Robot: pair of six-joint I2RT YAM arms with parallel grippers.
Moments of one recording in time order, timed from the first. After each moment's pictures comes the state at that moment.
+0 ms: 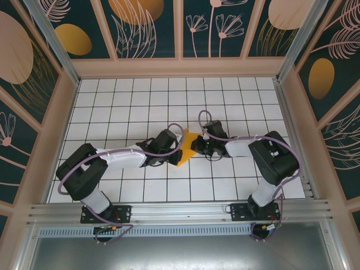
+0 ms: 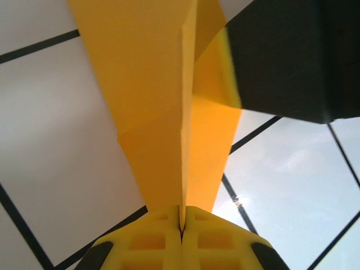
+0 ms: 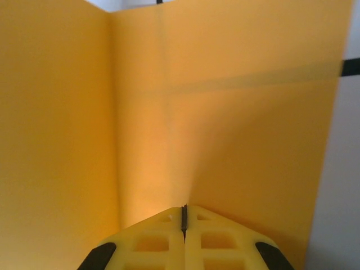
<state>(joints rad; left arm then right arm) -0.84 1.63 0.79 -0.08 0.12 -0.46 0.56 1.70 0.70 0.14 -0.42 0.84</state>
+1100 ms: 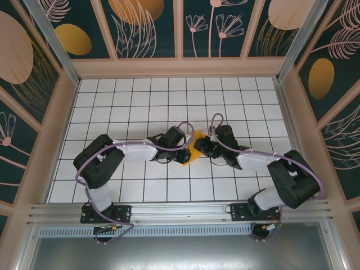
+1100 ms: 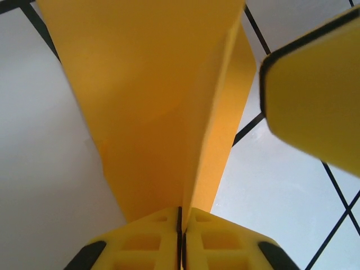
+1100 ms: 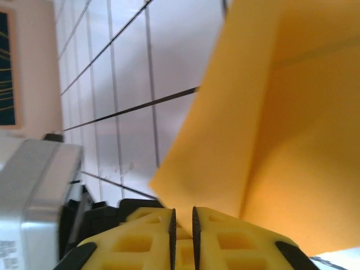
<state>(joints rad) -0.84 1.81 0.94 -0.10 0.27 -0.42 0.56 1.42 0.50 0.27 -0.38 1.00</state>
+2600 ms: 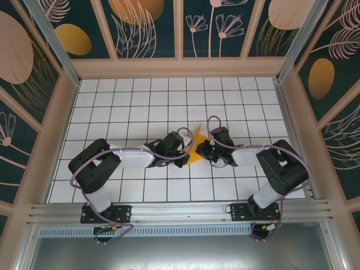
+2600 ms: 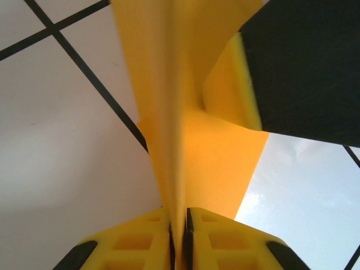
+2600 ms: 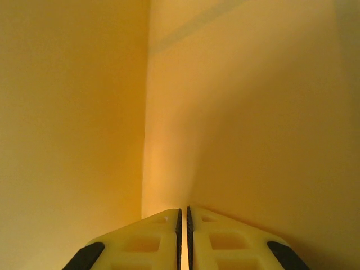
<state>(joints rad) -0.89 1.74 0.83 0.02 0.14 -0.33 0.56 1.58 0.53 0.21 -0.34 0.99</state>
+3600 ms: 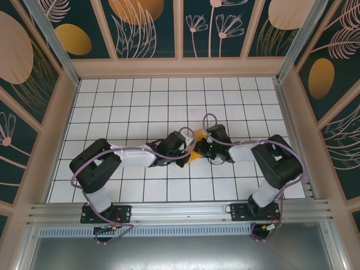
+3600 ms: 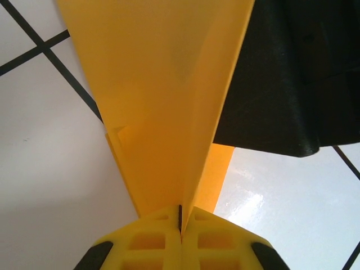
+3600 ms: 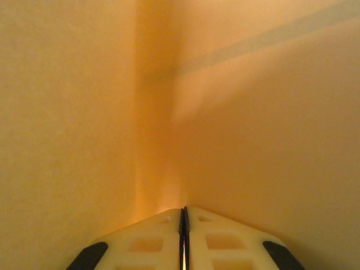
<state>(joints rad) -0.90 1.75 0.86 0.00 0.12 -0.32 0.56 1.66 0.60 0.23 -0.37 0.92</state>
